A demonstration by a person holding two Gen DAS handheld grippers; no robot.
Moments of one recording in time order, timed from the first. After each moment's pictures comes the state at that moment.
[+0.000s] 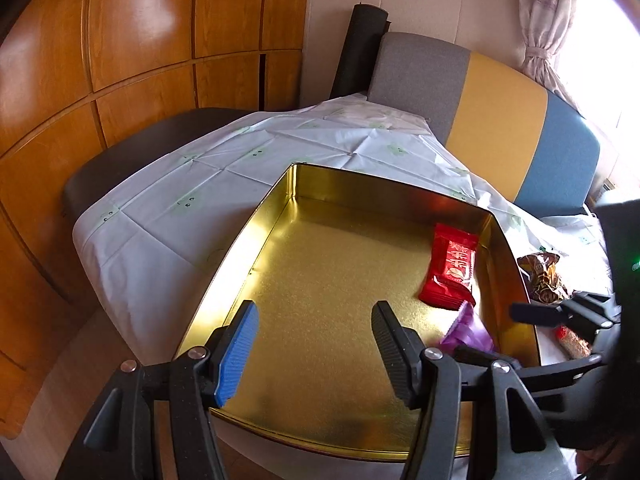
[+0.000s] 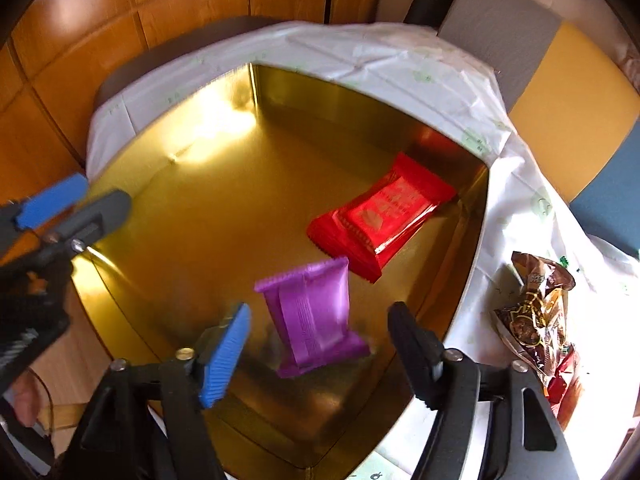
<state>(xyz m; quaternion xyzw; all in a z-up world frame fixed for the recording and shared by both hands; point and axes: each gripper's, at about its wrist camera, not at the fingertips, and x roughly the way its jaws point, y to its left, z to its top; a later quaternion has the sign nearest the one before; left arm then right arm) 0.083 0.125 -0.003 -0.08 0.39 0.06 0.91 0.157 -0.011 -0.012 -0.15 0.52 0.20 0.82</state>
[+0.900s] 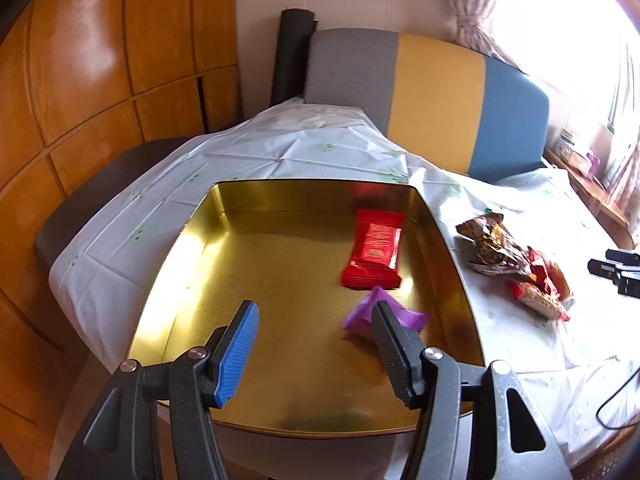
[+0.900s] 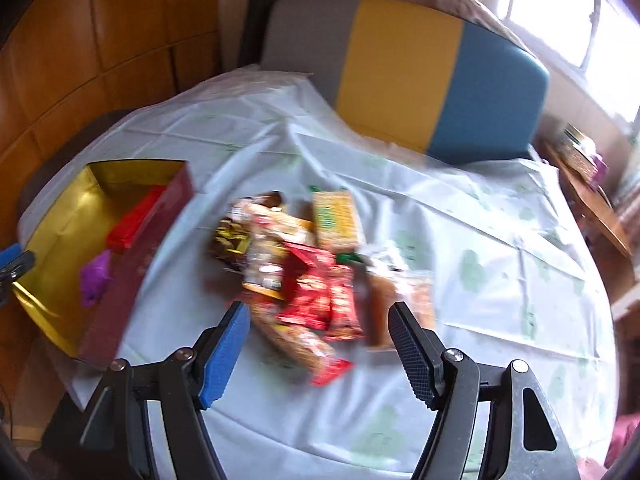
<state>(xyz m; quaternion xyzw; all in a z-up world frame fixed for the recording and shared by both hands) 0.070 0.054 0.015 0.00 0.38 -0.02 0.92 0.115 -0.268 0.037 -0.06 0.46 -0.01 0.89</state>
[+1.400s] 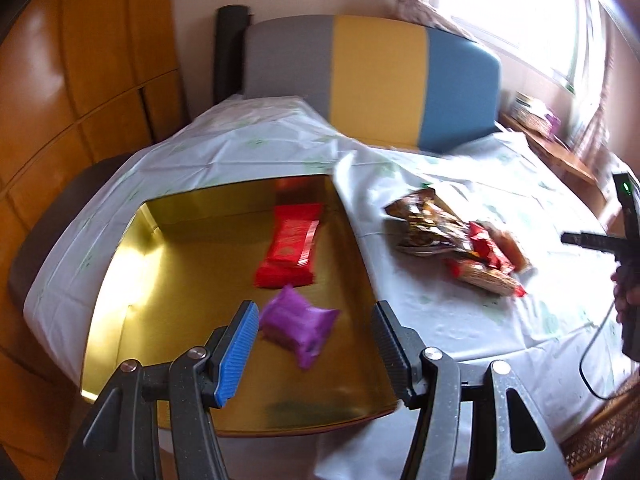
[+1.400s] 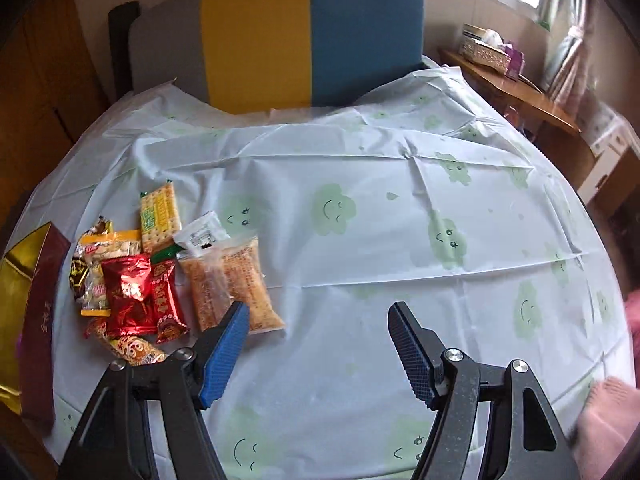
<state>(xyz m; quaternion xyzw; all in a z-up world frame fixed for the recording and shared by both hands) 0.075 -0.018 0.029 0.04 0.41 -0.11 0.91 0.117 -0.409 0.000 0.09 0.48 -0.14 0.86</state>
